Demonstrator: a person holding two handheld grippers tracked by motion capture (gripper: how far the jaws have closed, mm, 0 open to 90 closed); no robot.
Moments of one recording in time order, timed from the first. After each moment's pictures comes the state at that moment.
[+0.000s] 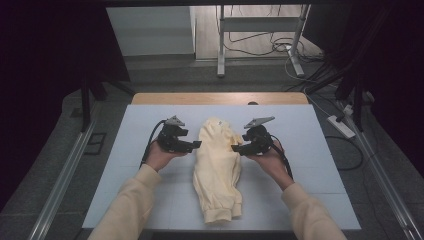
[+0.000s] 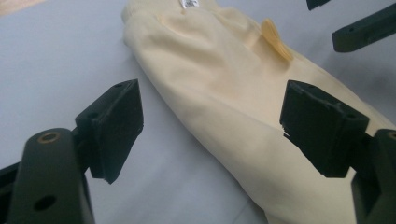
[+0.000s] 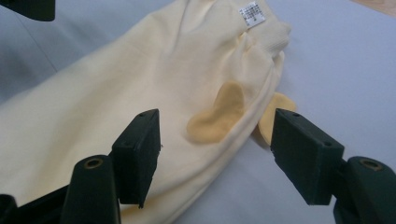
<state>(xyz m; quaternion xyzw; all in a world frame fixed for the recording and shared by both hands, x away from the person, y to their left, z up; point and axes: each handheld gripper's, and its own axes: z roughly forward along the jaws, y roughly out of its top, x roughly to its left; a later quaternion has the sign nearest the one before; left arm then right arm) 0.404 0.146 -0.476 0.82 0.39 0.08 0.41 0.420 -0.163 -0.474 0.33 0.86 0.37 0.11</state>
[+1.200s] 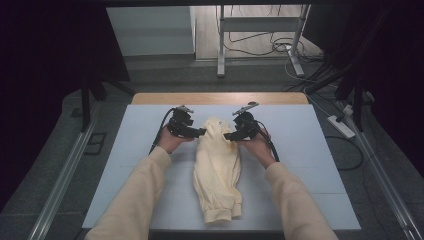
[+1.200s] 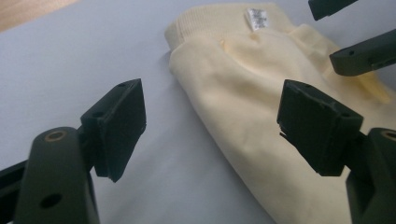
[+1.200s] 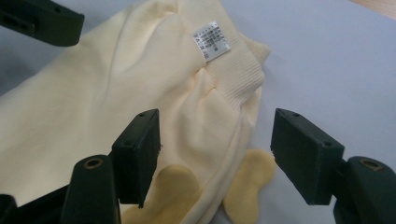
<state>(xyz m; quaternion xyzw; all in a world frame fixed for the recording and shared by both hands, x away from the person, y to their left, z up) 0.471 0.129 -0.498 0.83 0.41 0.08 0.36 0.483 -0.131 -0.491 0.36 0.87 0.33 0.10</state>
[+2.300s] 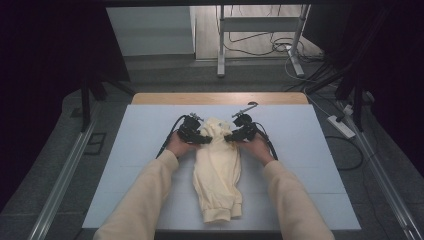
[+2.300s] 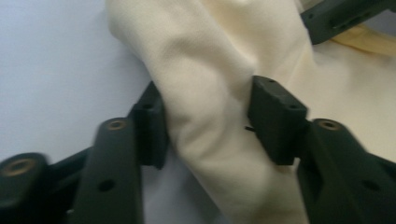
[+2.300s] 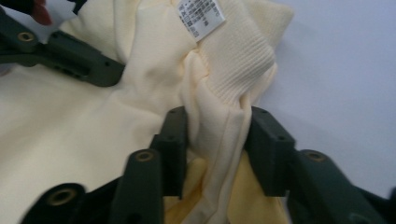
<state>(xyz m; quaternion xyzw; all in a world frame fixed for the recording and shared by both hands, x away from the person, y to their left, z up) 0.477 0.102 -0.527 0.86 0.39 0.02 0.34 0.499 -0.133 -0.516 0.36 0.88 0.32 0.04</state>
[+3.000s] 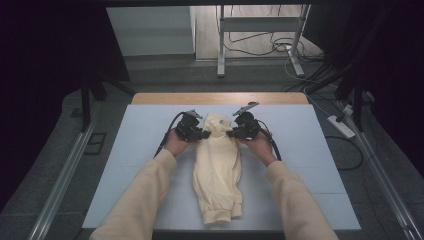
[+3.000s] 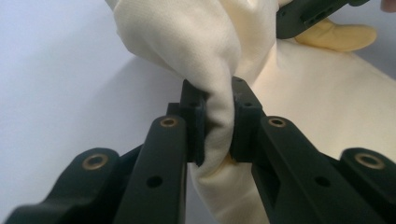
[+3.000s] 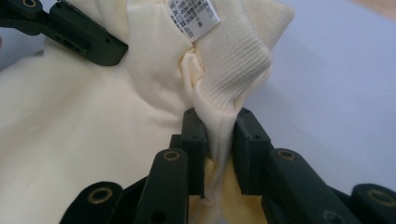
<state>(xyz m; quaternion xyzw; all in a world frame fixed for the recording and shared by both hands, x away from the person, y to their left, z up) 0.464 0.107 -0.498 0.86 0.35 0.06 0.37 0.487 -0.135 -0.490 0.32 0.88 0.34 0.09</state>
